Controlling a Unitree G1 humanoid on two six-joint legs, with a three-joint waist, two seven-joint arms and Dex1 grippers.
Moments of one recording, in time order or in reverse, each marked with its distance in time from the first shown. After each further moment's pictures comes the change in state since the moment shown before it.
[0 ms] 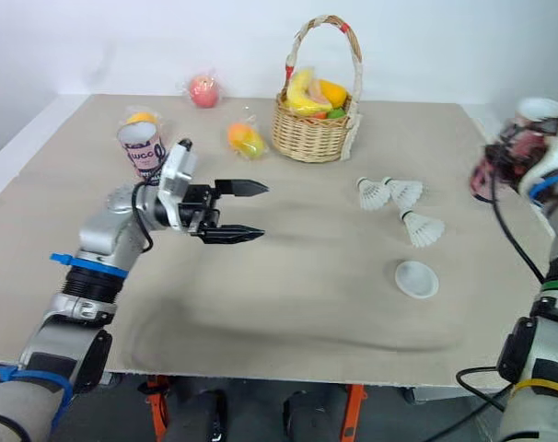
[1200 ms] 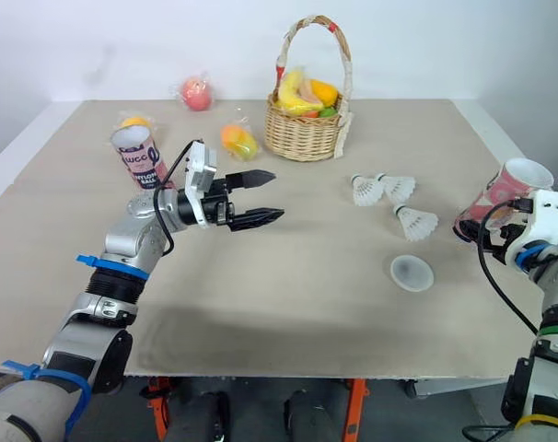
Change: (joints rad) left arm -0.016 -0.099 0.055 0.050 0.056 -0.023 0.235; right arm 0.321 0.013 -0.013 -0.131 0.054 0.105 0.197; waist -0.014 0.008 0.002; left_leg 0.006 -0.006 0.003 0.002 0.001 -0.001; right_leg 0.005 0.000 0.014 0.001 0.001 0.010
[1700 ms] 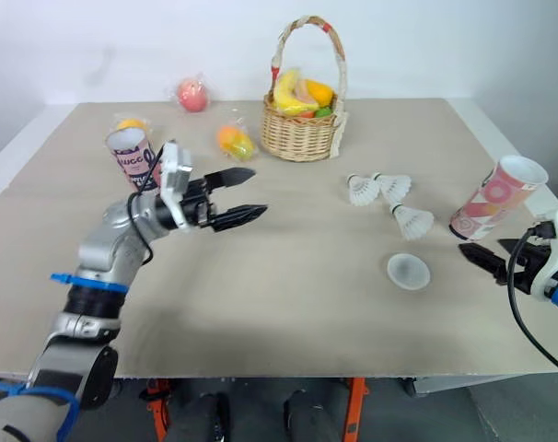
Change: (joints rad) left arm 0.204 0.101 0.066 -0.292 -0.034 0.139 0.143; right arm 0.448 -0.045 -0.151 -0.715 0.211 0.199 0.198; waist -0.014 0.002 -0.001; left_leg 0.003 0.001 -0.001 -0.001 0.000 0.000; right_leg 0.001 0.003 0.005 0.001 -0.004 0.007
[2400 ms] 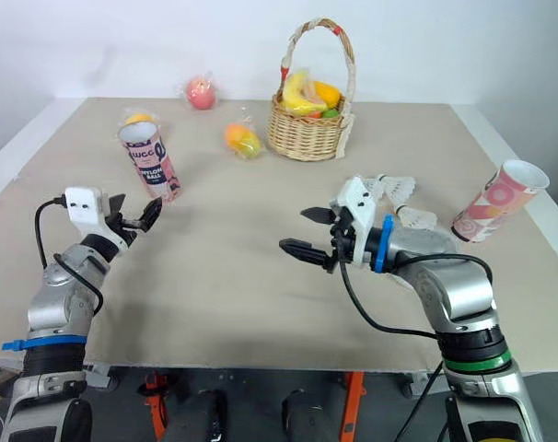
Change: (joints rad) left arm 0.206 0.000 0.266 0.094 0.170 -0.095 0.672; right arm -0.362 0.340 0.585 -0.268 -0.026 -0.037 -0.026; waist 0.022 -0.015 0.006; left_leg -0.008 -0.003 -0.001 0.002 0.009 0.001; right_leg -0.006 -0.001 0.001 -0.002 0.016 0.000
